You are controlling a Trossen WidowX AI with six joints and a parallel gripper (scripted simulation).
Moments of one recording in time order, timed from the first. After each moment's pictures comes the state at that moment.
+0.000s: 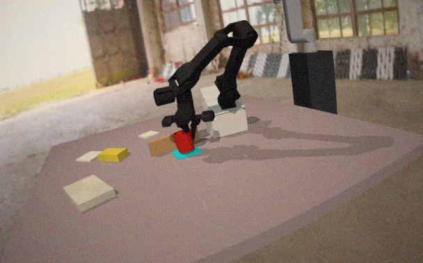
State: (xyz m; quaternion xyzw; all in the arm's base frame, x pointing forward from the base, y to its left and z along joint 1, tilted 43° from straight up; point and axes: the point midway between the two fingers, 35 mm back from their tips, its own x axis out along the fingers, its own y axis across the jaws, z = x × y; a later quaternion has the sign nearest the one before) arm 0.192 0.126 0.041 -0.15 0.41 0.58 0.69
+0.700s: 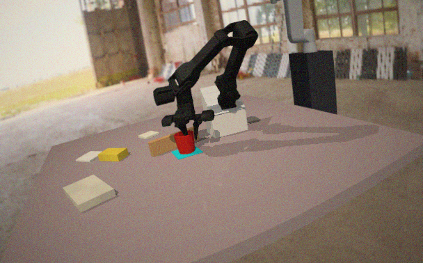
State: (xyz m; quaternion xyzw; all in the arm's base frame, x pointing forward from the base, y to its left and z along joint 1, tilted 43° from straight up) arm 0.192 0.124 0.042 -0.15 0.41 0.58 0.69
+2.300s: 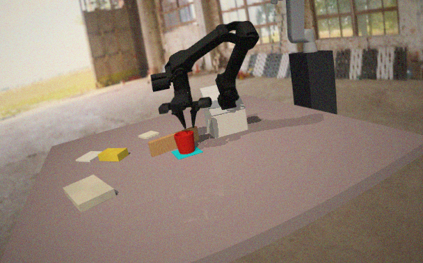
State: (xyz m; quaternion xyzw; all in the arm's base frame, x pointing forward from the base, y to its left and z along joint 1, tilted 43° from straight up) arm 0.194 0.088 0.072 -0.15 0.41 0.58 0.68
